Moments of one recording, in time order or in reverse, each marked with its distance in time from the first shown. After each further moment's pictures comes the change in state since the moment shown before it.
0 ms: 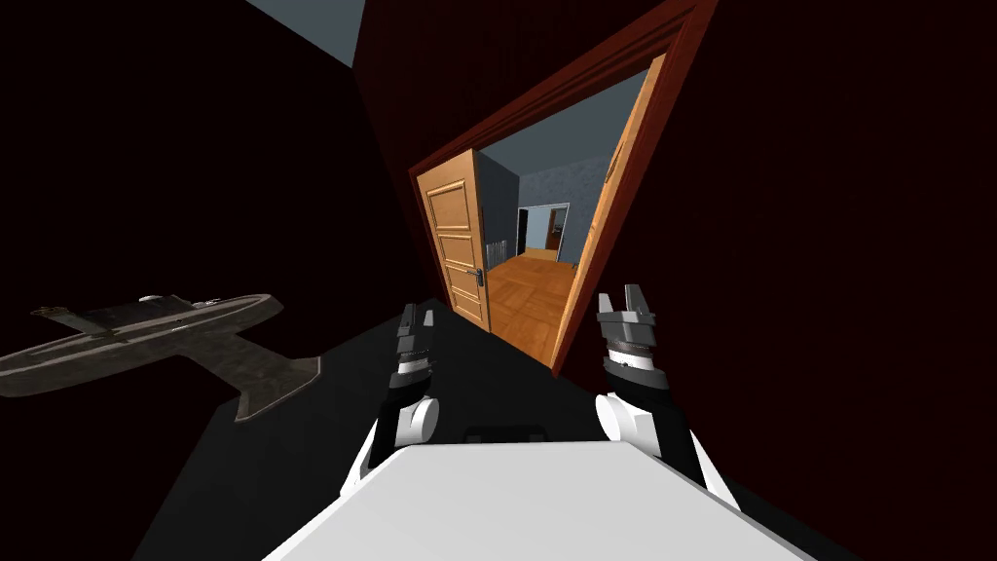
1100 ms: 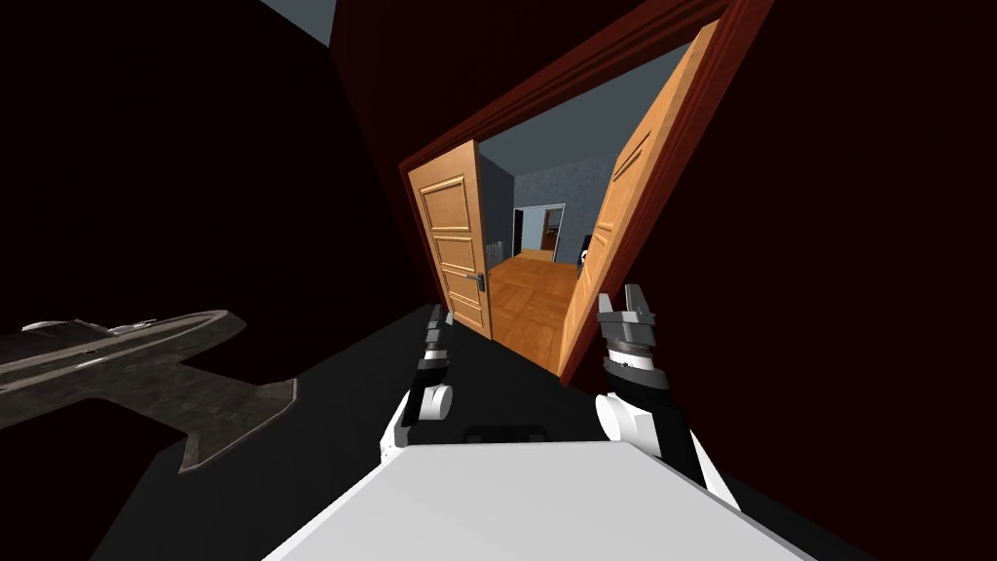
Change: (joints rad) arm -0.182 0.043 -0.038 0.274 0.003 0.015 0.033
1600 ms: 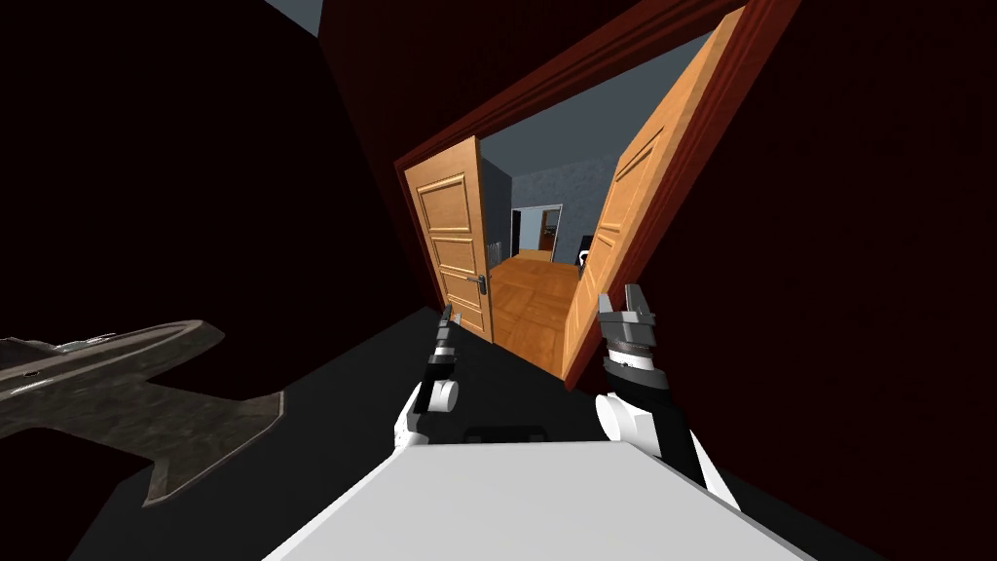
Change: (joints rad) arm -0.087 0.009 -0.023 0.141 -0.001 0.000 0.015
